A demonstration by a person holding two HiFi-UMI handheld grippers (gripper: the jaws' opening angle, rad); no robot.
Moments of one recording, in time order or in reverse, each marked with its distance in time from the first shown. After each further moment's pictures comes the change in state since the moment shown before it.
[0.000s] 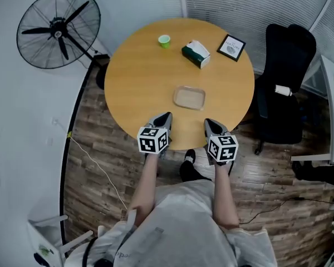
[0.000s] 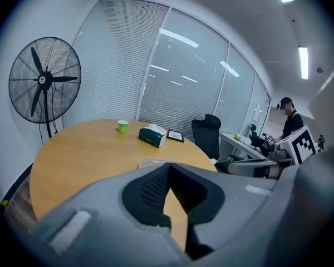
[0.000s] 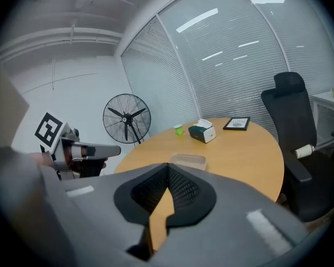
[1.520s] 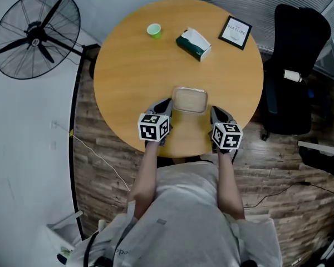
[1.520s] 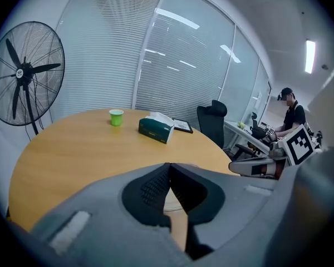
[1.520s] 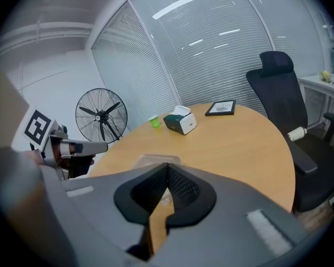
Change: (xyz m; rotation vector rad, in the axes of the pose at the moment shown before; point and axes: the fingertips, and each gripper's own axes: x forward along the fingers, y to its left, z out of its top) left arm 0.128 0.059 0.021 0.043 0.148 -0.034; right arm 0.104 -0.095 -0.002 0.157 0.088 -0.146
